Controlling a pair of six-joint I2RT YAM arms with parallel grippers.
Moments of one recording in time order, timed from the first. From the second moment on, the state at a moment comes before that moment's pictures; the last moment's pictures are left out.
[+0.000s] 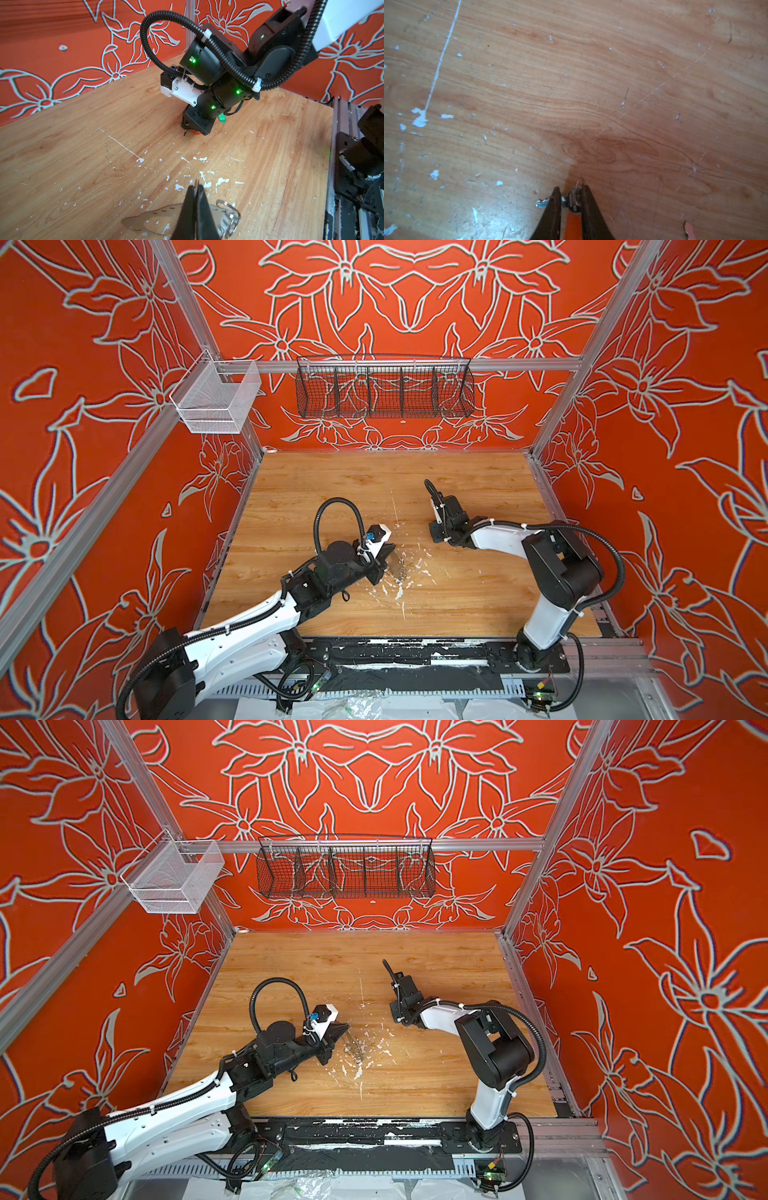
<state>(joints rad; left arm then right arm) -0.78 0.92 0.47 0.18 0.06 -0.02 0.51 1.77 0.94 -0.11 0.20 0.18</state>
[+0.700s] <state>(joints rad) -0.78 0.92 0.47 0.18 0.06 -0.02 0.51 1.77 0.94 -0.13 0.27 0.22</state>
